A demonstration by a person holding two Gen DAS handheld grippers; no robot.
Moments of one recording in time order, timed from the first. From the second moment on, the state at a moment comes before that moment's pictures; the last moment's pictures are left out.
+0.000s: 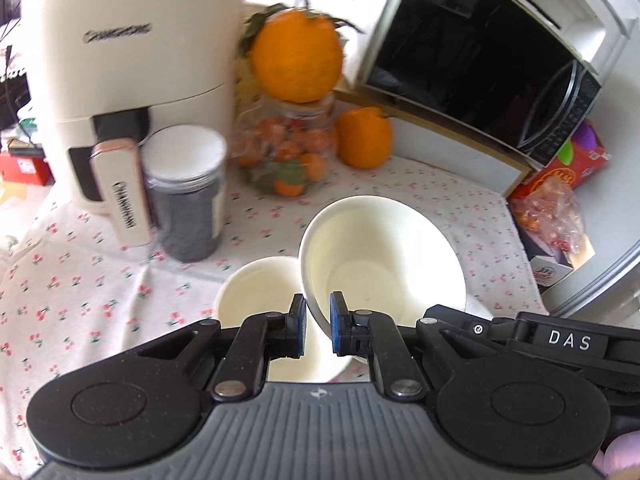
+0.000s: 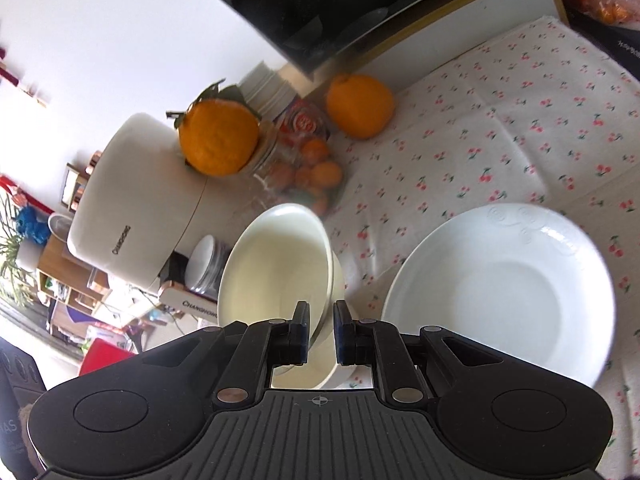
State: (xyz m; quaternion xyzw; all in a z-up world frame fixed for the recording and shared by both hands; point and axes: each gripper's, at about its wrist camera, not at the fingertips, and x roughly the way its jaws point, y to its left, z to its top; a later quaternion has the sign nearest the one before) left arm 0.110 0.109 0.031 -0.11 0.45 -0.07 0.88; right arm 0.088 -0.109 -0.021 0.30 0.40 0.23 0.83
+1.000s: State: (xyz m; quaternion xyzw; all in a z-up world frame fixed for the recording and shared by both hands) left arm 0.115 0.130 -0.002 -0.07 0.51 -0.04 0.85; right arm 0.095 -0.060 -0.051 0.24 0.45 0.21 0.83
